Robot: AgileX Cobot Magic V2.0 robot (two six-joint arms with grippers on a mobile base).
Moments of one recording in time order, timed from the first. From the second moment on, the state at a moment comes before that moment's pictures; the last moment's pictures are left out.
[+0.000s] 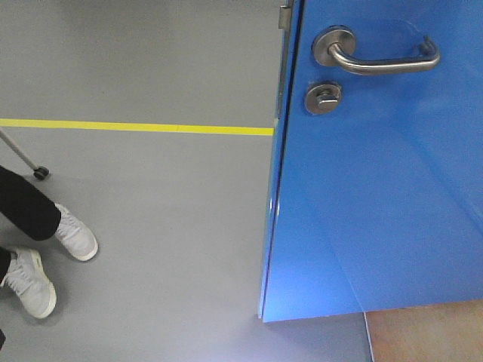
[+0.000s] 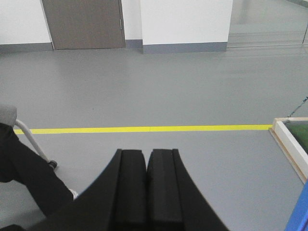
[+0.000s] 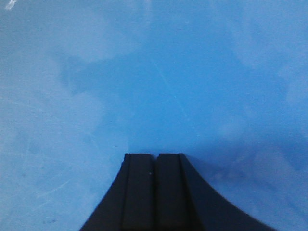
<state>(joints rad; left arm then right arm) 0.00 -0.01 0.03 0.07 0.28 -0.02 0.06 1.41 -1.59 0.54 0.37 0.22</state>
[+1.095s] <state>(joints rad) 0.00 -0.01 0.03 0.07 0.28 -0.02 0.06 1.59 -1.59 0.53 0.38 0.22</state>
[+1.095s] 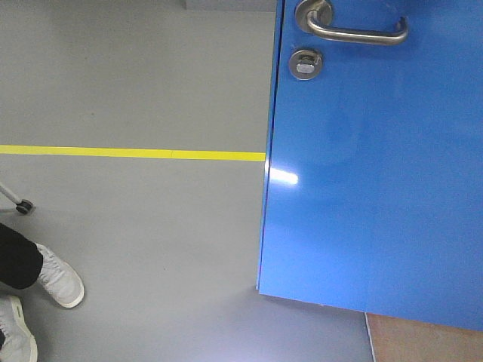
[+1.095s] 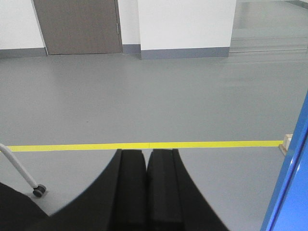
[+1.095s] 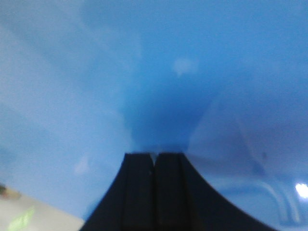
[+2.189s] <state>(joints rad) 0.00 -0.01 0.03 0.07 0.28 -0.02 0.06 1.75 -1.59 0.52 0.42 0.22</state>
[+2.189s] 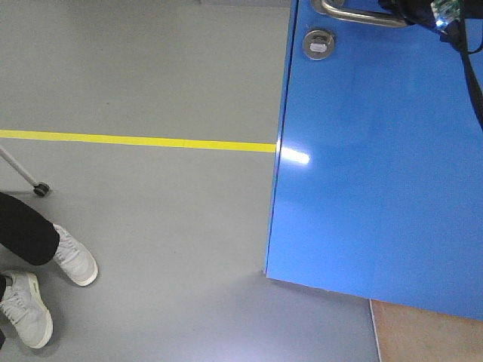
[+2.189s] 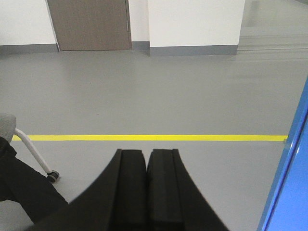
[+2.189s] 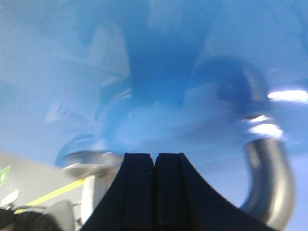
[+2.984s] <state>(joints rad) 0.00 -0.01 0.03 0.07 0.28 -0.02 0.06 1.18 -1.59 0.29 0.52 0.08</state>
